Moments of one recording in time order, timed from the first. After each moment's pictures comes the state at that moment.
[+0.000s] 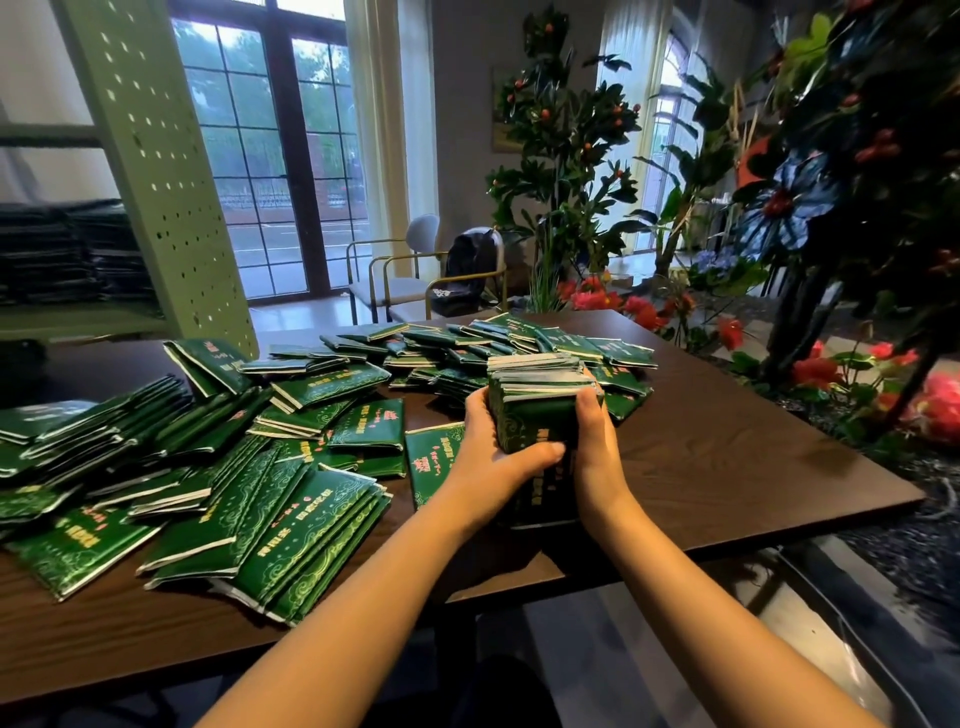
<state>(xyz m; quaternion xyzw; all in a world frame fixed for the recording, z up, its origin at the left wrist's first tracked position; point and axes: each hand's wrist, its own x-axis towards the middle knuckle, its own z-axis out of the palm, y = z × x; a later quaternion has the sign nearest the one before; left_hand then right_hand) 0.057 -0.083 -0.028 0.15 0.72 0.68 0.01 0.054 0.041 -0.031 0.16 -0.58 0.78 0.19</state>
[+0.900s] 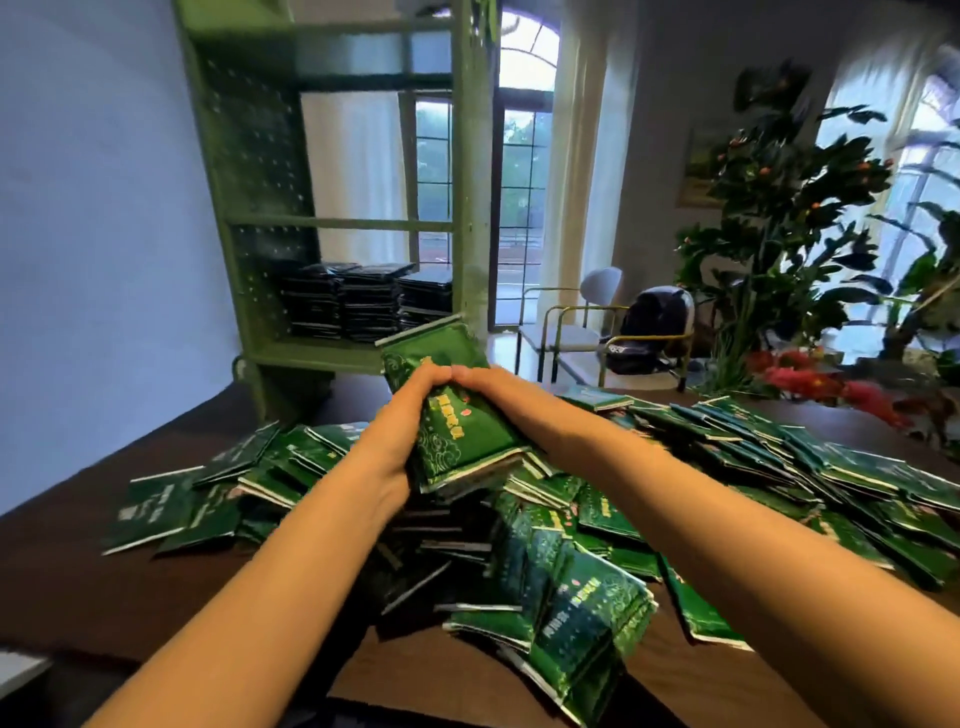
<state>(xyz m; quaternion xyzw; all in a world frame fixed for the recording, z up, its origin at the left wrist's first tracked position) 0.063 -0.343 0.069 -0.10 0.55 0.82 -0.10 -0.020 -0.234 0.074 0.32 -0.73 0.58 -0.20</state>
